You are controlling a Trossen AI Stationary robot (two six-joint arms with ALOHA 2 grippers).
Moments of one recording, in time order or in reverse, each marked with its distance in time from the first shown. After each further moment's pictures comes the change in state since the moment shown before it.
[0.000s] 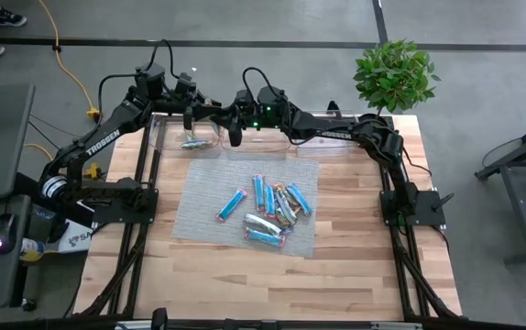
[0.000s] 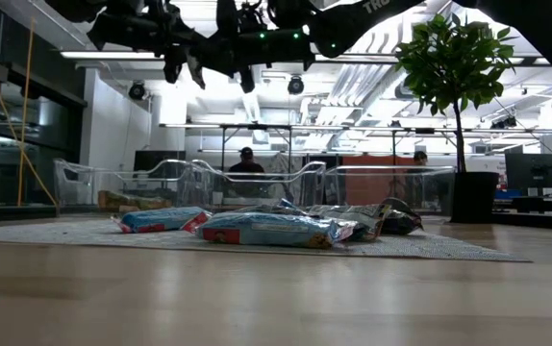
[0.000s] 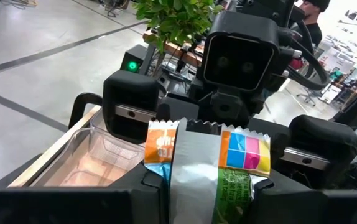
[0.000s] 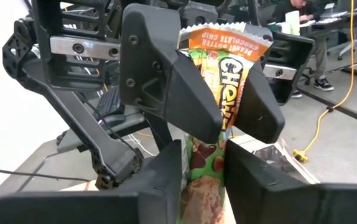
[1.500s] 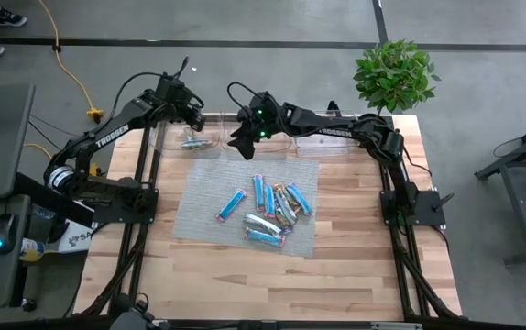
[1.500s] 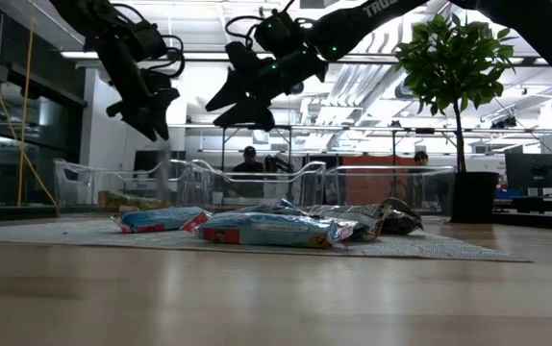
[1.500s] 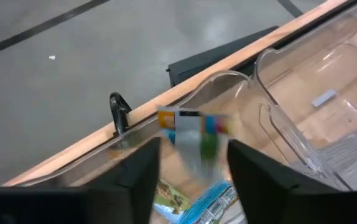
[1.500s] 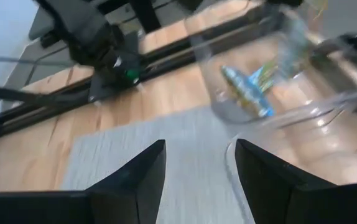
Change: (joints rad) left arm 0.000 0.099 0.000 -0.501 -0.955 0.196; right arm -0.024 0.001 -0.001 -0.536 -0.096 -0.109
